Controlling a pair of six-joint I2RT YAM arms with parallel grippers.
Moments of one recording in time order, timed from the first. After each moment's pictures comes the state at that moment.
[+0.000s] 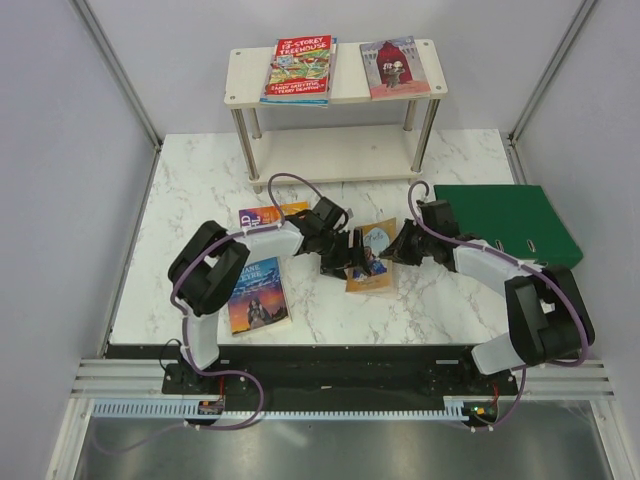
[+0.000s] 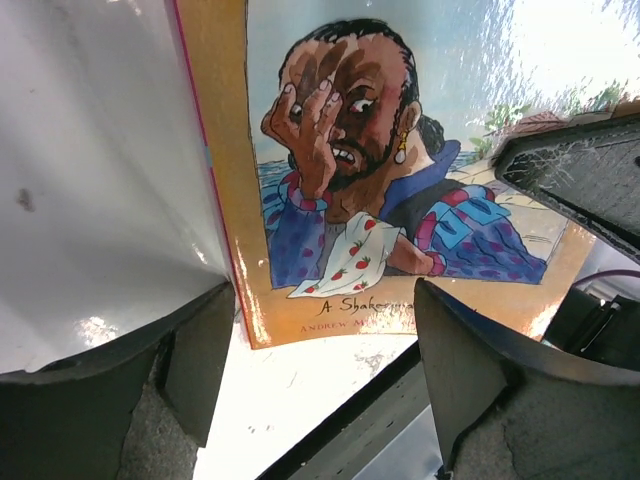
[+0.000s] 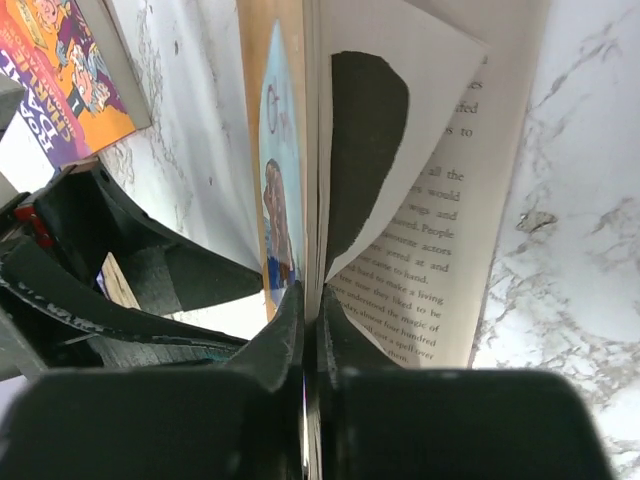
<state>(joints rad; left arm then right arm) -0.72 1.95 1.22 -0.28 0.42 -0.71 0.29 1.47 0.73 -0.12 -0.35 0.74</state>
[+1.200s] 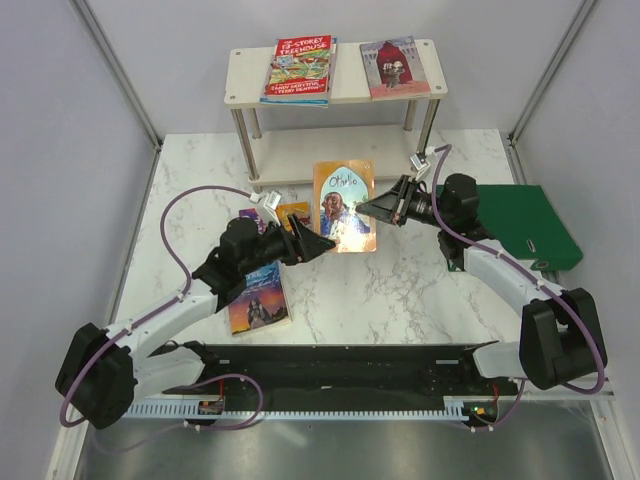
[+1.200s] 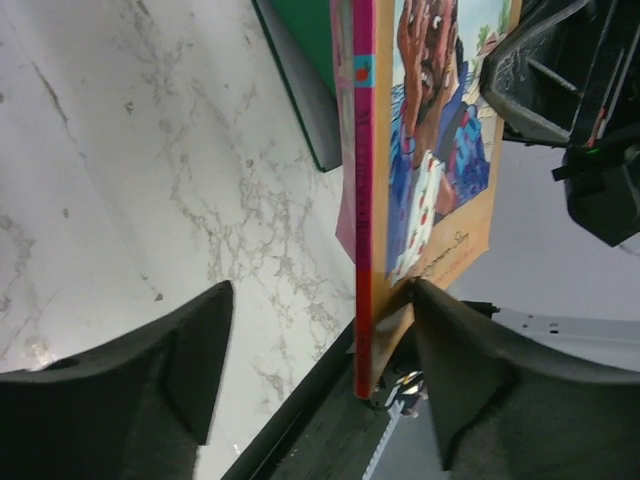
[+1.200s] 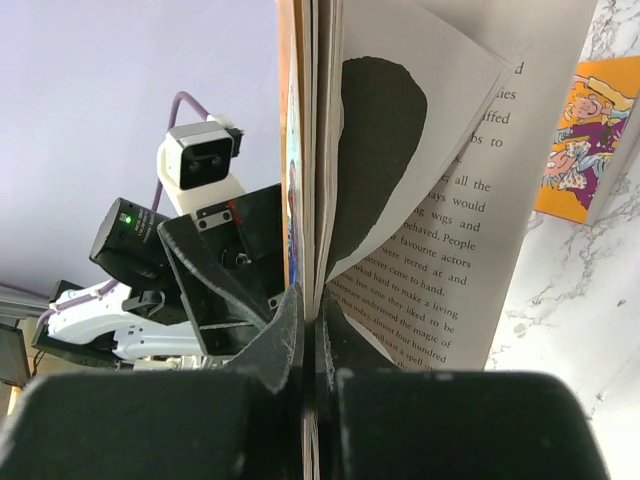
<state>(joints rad) -0.60 1.09 0.61 0.26 0.32 -0.84 0.28 1.34 0.81 0.47 -0.84 1.03</state>
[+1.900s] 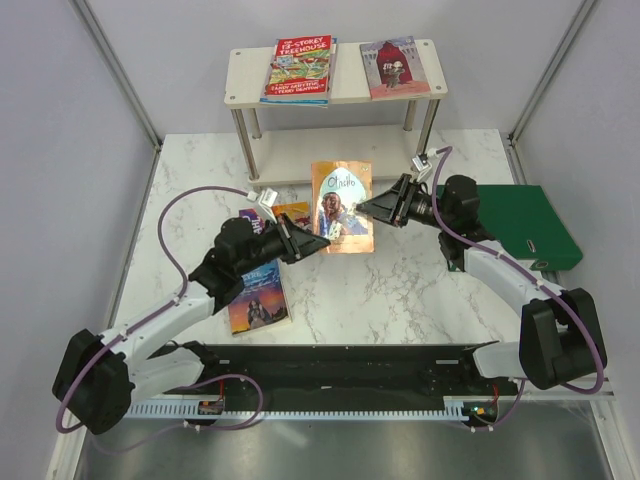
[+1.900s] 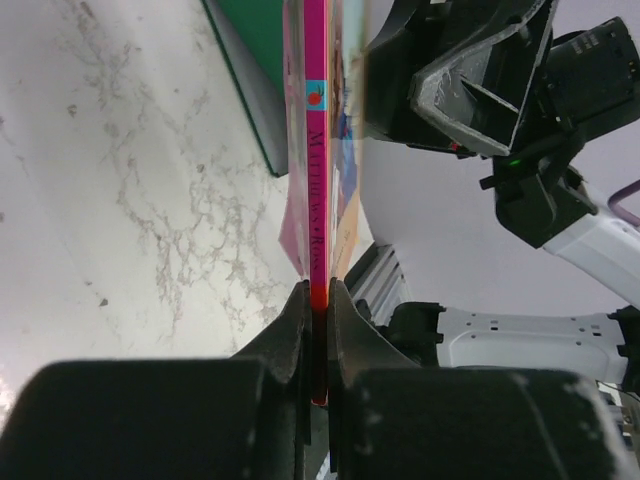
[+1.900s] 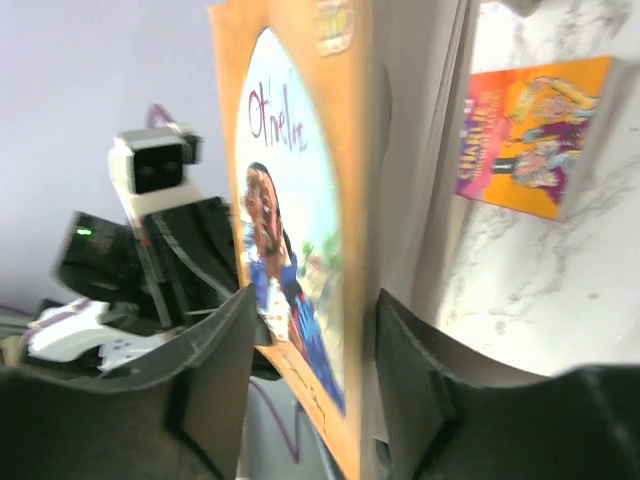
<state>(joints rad) -0.60 1.07 0.60 0.35 0.36 -0.95 0.28 1.34 0.79 0.48 -0.83 1.03</state>
